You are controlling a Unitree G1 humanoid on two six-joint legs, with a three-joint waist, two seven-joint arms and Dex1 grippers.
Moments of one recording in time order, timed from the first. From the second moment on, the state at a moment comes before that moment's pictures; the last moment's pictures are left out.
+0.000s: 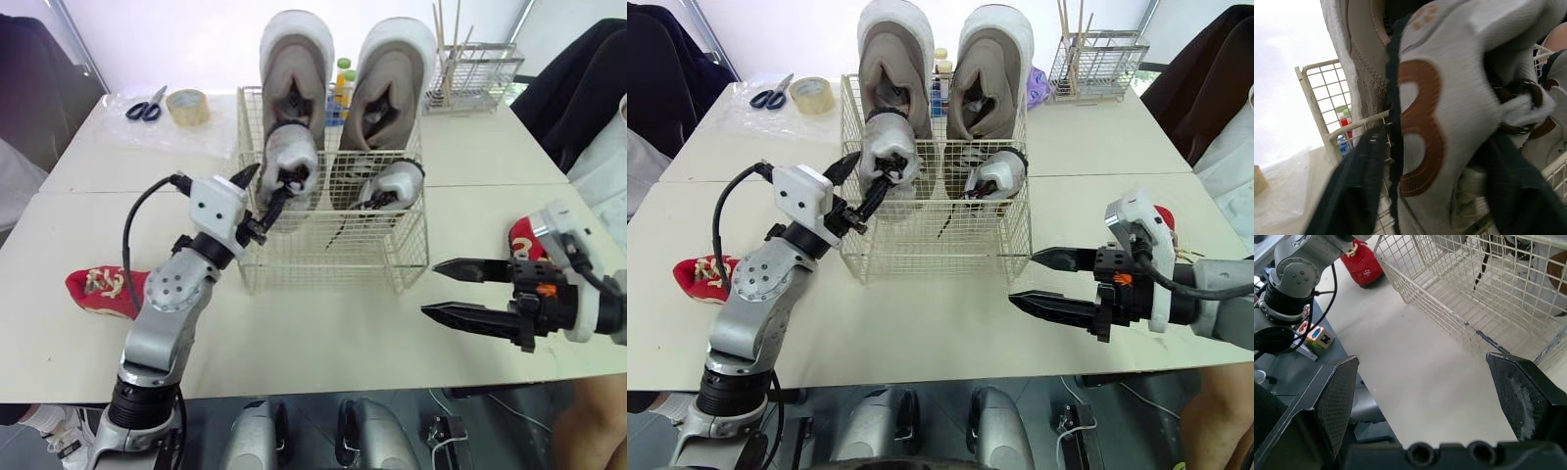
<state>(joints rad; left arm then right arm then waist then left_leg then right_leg) -0.30 0.32 -0.02 -0.47 -0.24 0.32 -0.30 -0.12 -1.07 -0.56 -0.62 1.38 1.21 0.68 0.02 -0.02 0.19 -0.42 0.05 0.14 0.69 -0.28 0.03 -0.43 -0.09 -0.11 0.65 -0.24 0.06</state>
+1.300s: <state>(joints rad) 0.03 0.43 -0.15 -0.91 -0.91 0.66 -0.09 0.13 -0.64 -0.82 -0.46 0.69 0.84 0.29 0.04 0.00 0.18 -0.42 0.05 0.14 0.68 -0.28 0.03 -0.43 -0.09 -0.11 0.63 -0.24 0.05</state>
